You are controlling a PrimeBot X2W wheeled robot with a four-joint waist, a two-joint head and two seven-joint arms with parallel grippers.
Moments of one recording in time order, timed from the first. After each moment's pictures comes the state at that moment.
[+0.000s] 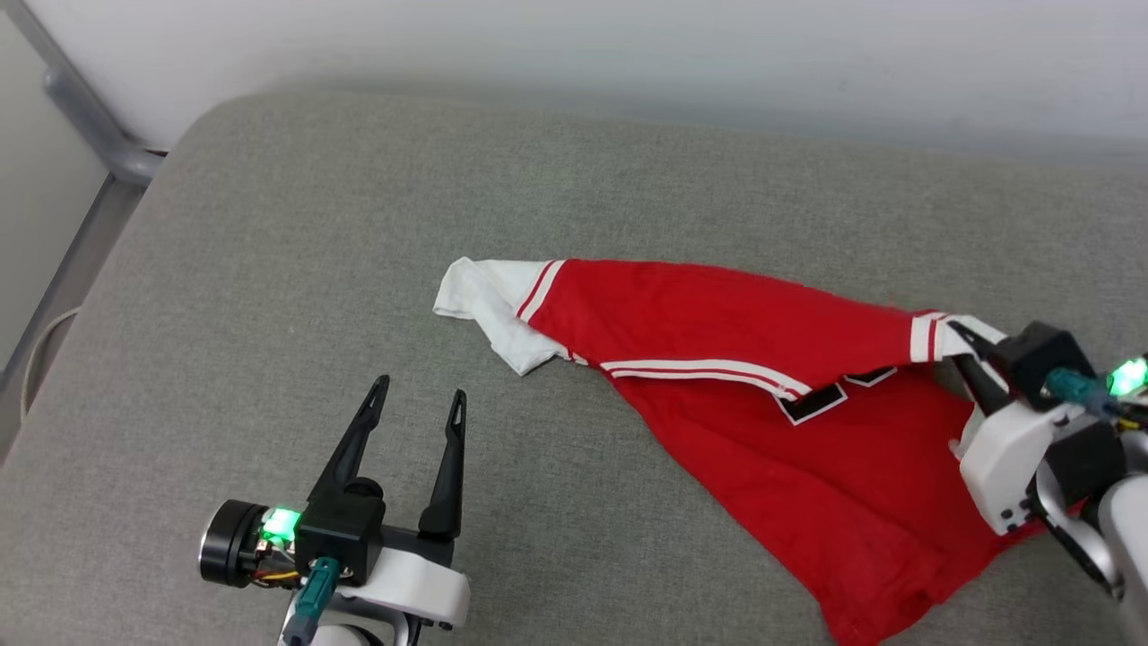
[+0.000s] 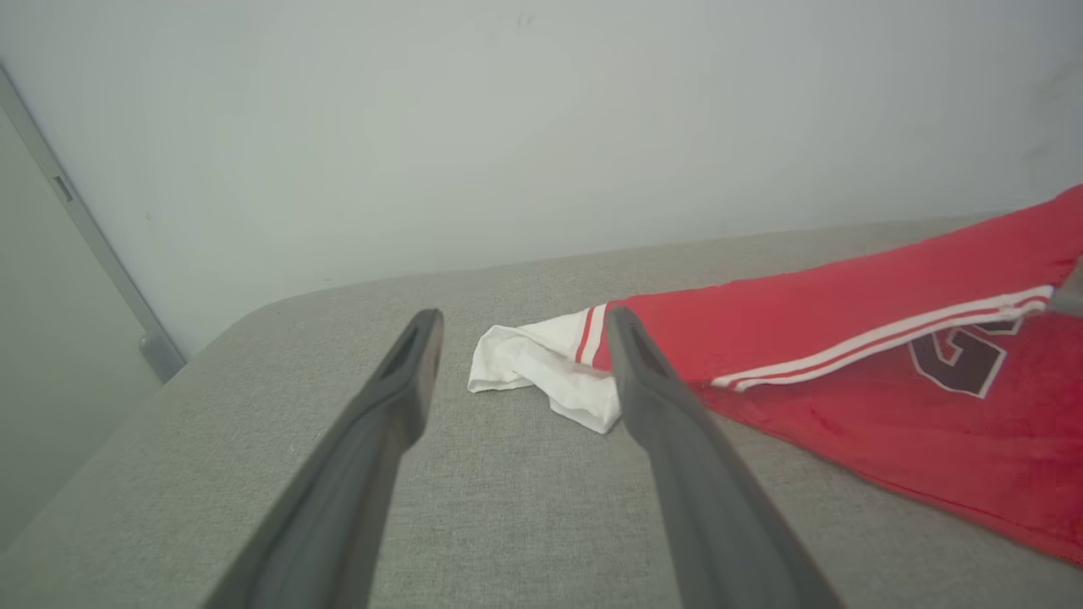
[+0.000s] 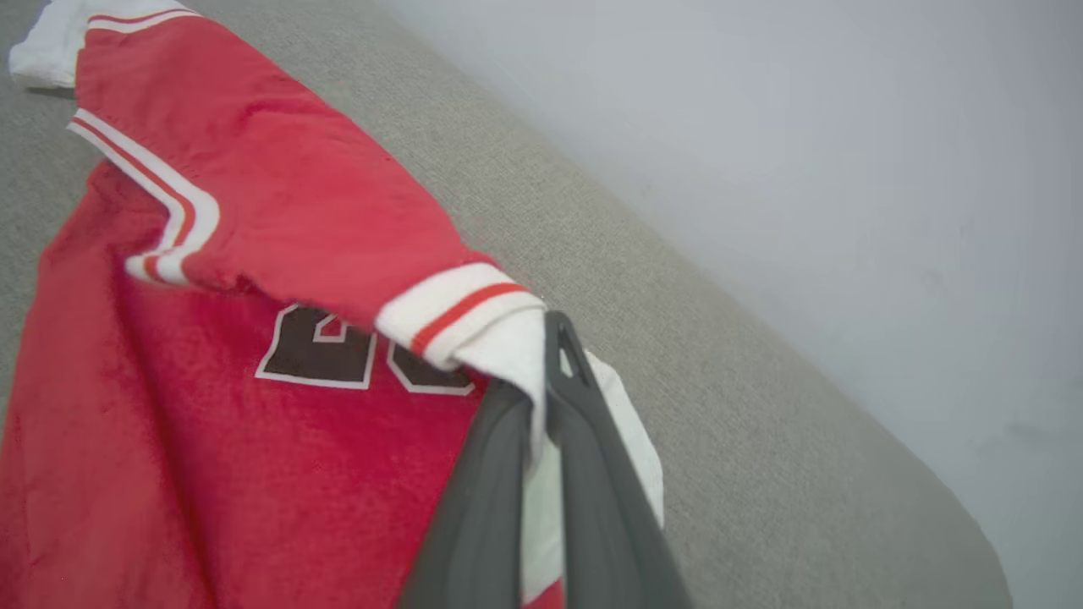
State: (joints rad) left arm -0.05 0.11 -0.20 0.03 -0.02 0.03 -0.26; right arm -0.31 -0.50 0.28 0.13 0.08 0.13 0.16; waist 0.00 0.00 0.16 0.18
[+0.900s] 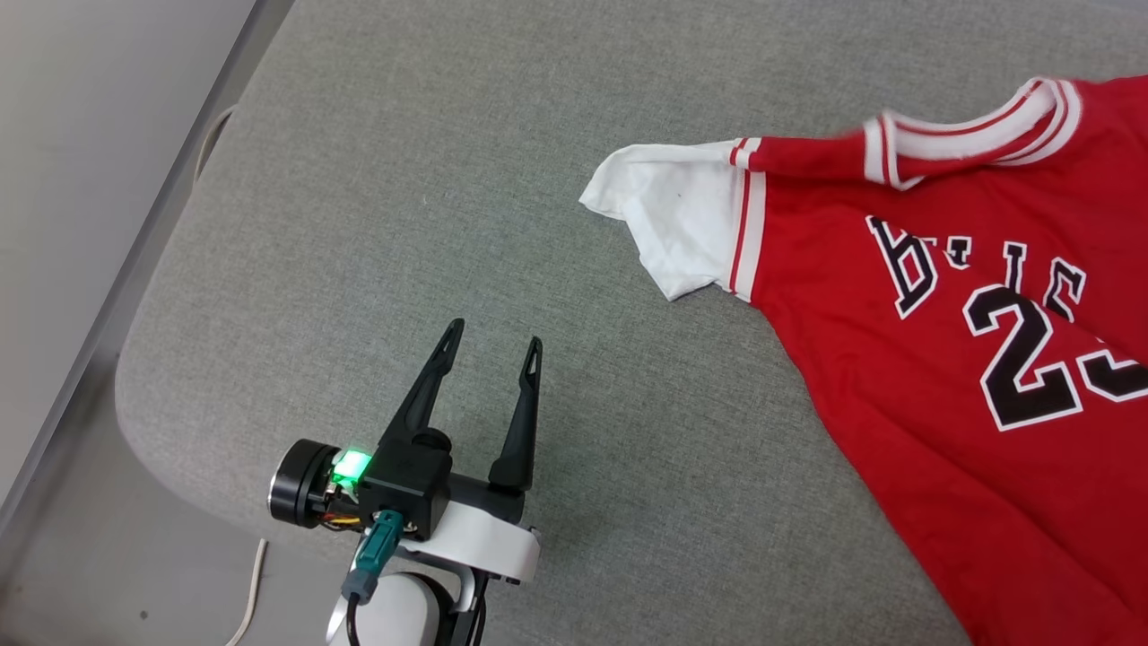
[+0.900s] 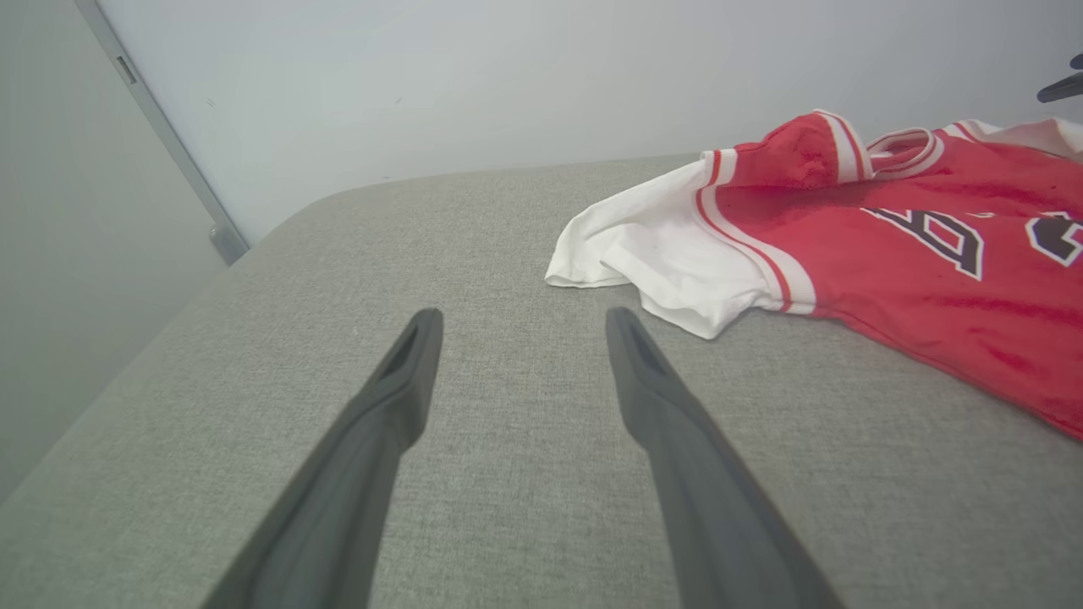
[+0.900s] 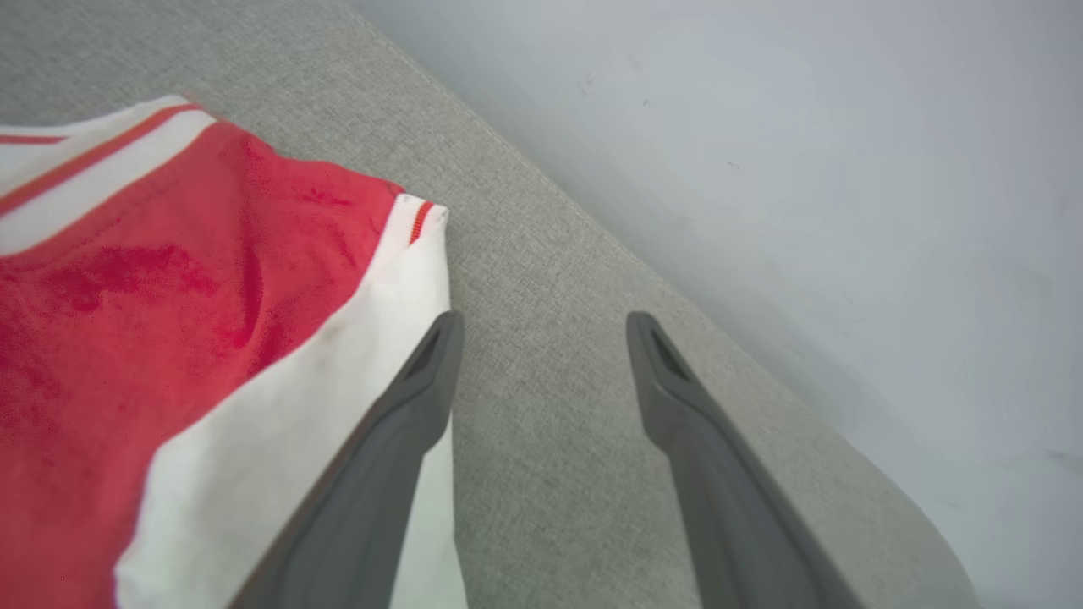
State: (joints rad) left arm -0.17 0.05 -0.29 0.04 -0.05 0.04 -0.26; right arm -1.03 -0.79 0.55 0.70 0.37 0.13 0.42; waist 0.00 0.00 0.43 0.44
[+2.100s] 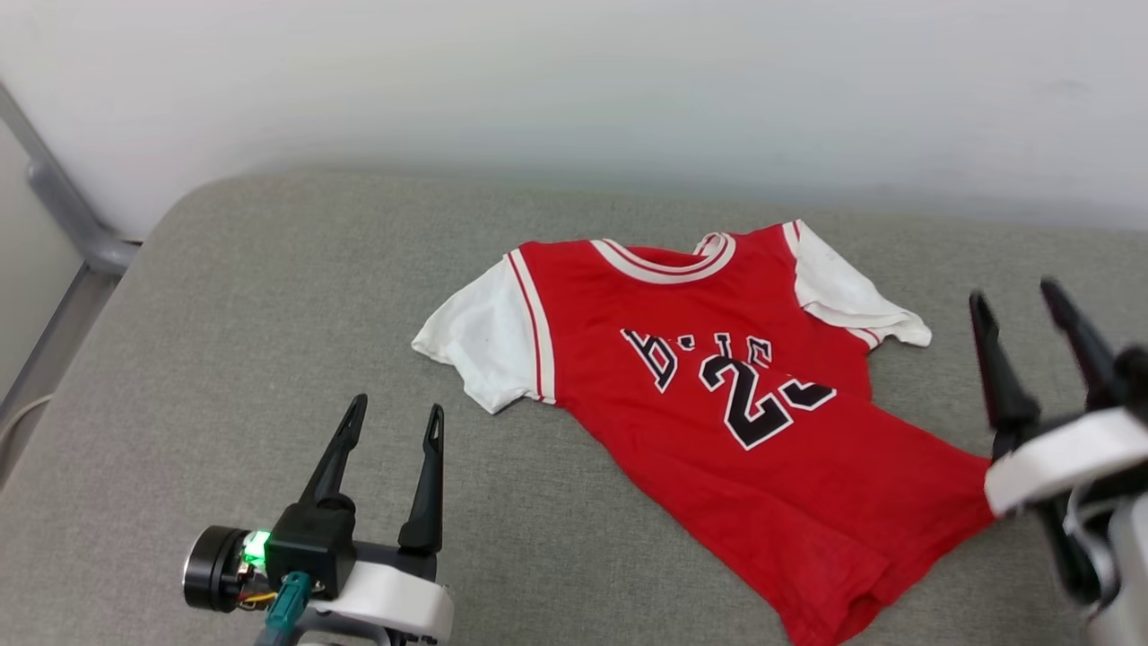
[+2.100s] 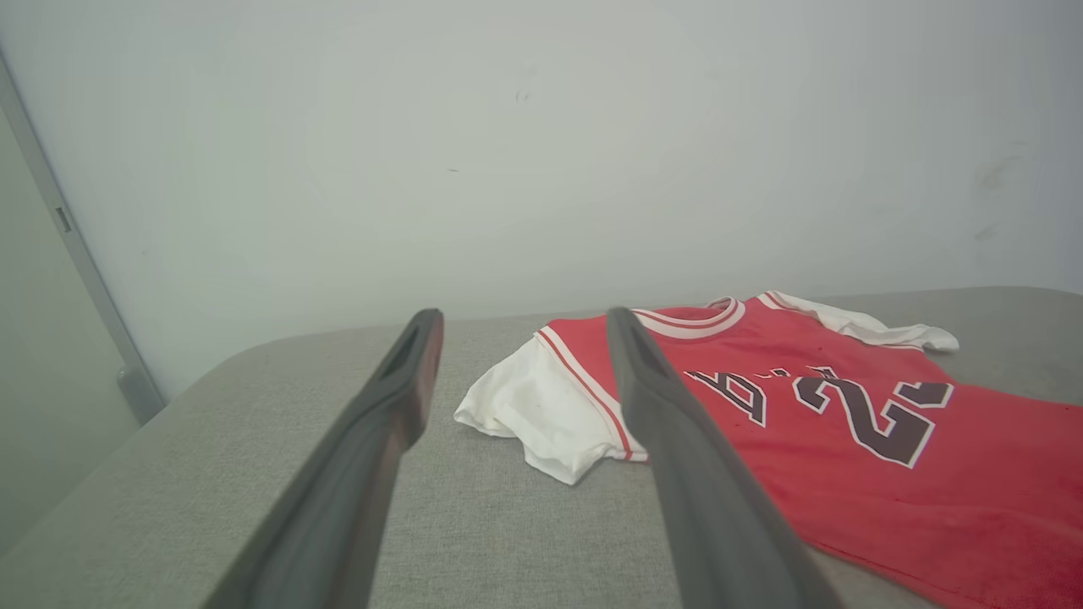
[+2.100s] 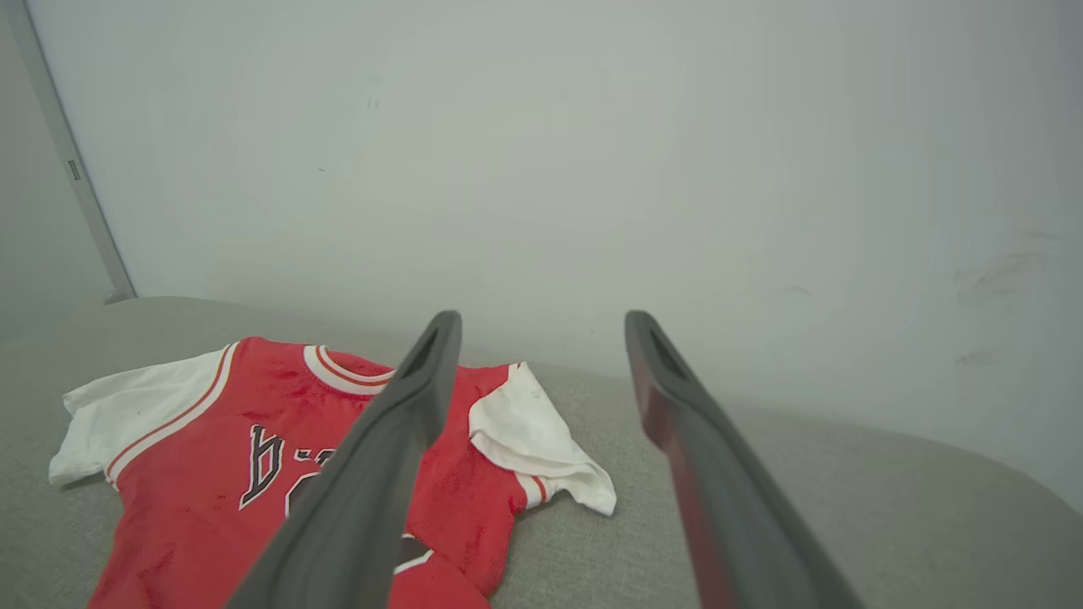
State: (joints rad) left arm -0.02 0.08 -0.14 0.02 -0.05 0.00 -0.26; right arm -0.34 -0.36 0.10 0.37 0.33 0.13 -0.25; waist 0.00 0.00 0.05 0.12
